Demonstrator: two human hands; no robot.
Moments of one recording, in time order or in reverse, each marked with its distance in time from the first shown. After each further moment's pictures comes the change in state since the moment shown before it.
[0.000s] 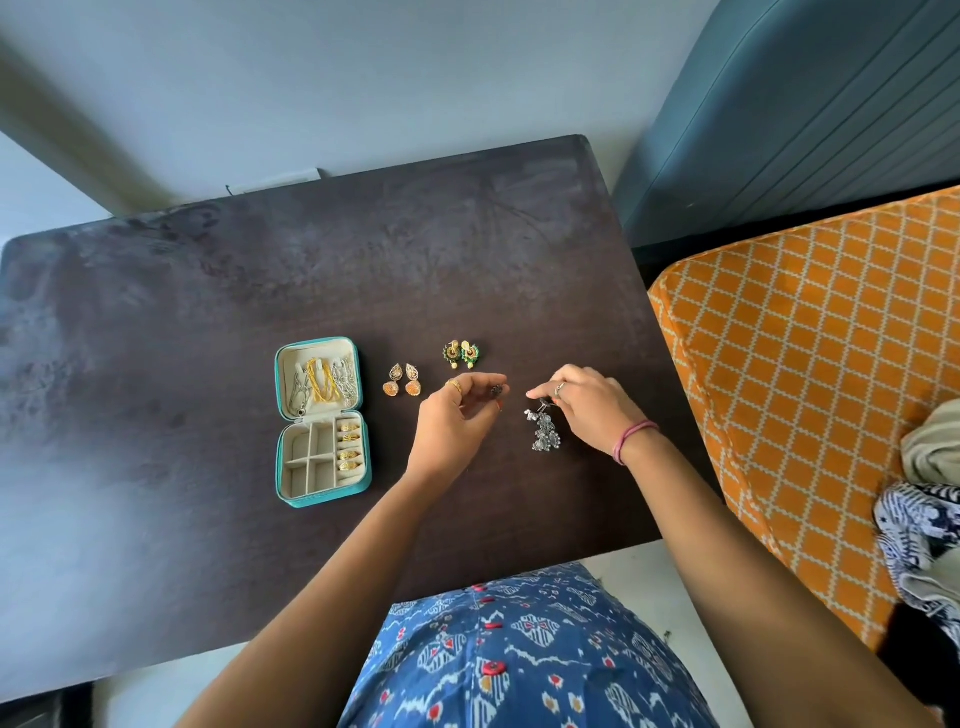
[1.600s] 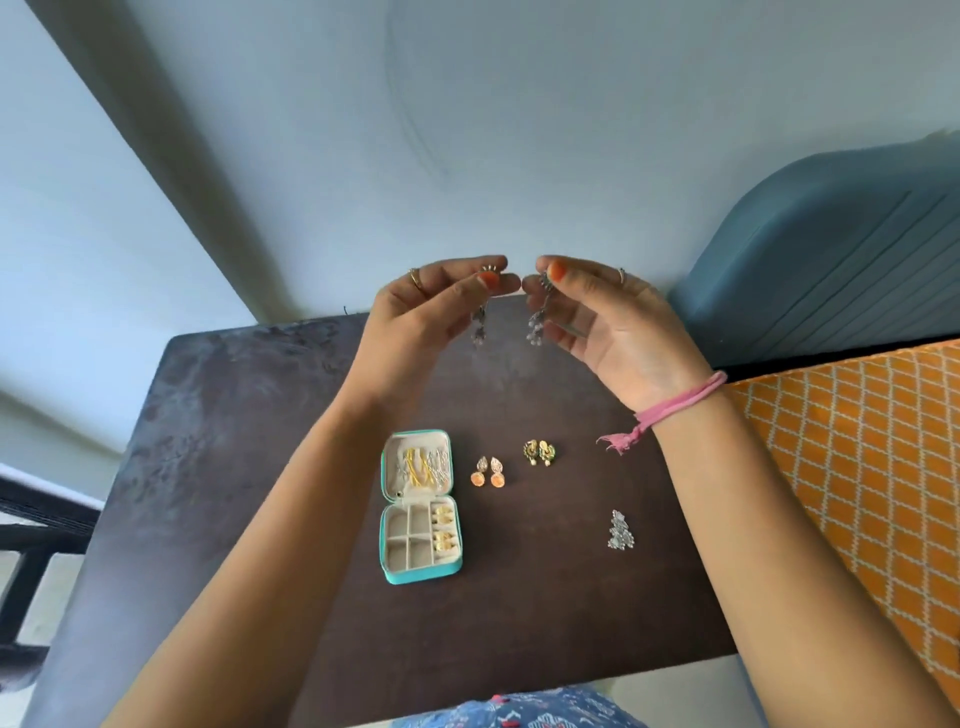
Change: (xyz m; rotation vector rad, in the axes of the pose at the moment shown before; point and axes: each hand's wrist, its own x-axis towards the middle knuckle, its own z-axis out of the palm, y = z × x) left_hand -0.007 0.177 -0.189 -0.544 -0.059 0.316; right_hand 0.002 -0.223 -0.207 1.566 0.203 -0.154
